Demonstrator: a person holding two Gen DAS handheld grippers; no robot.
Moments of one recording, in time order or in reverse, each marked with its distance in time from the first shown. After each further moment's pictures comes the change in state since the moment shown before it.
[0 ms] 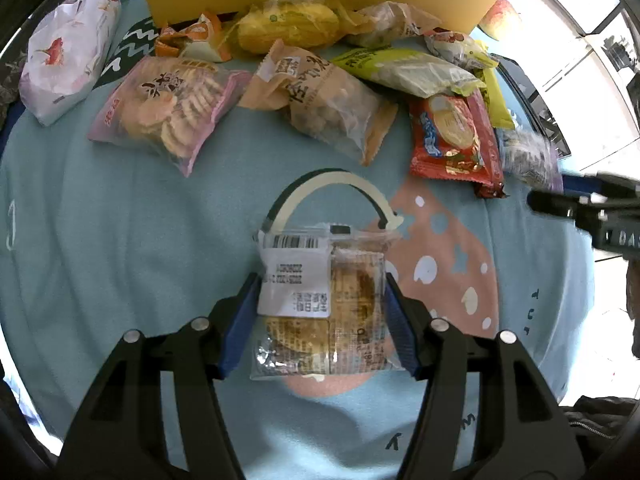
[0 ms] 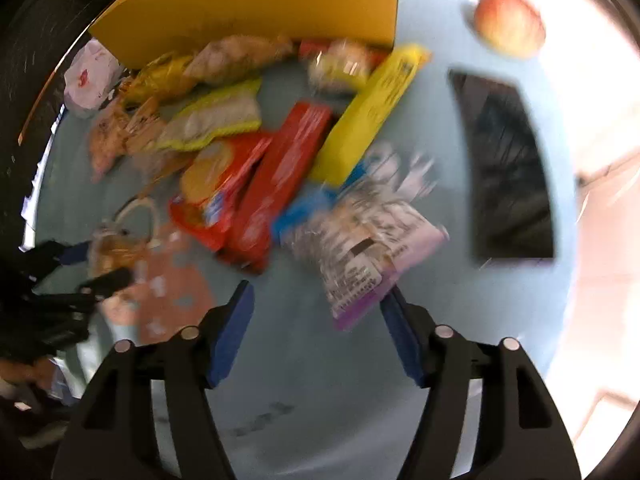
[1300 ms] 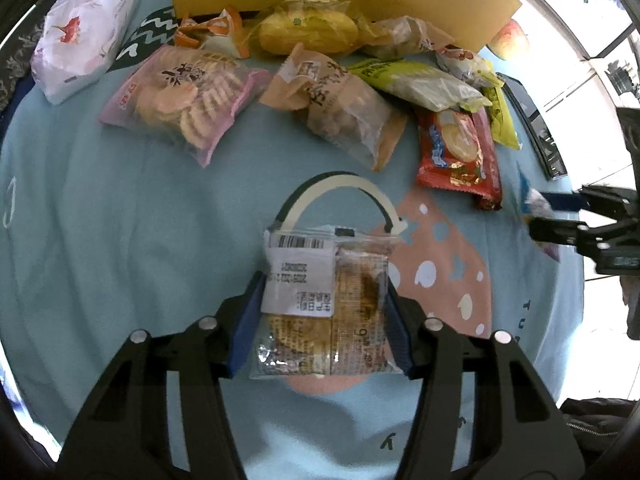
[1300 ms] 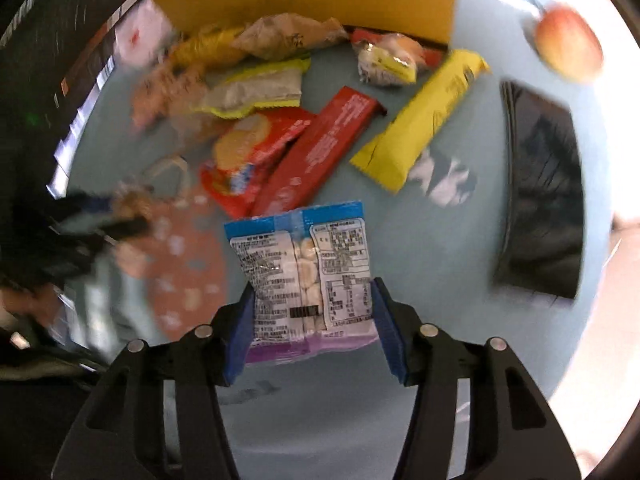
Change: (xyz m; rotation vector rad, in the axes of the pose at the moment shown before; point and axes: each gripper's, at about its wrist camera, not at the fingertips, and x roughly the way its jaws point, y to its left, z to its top) left arm -0.005 0.012 -0.004 -0.063 -0.020 -0.030; right arm 0.016 -0.029 0.026 -0.101 0.066 0.213
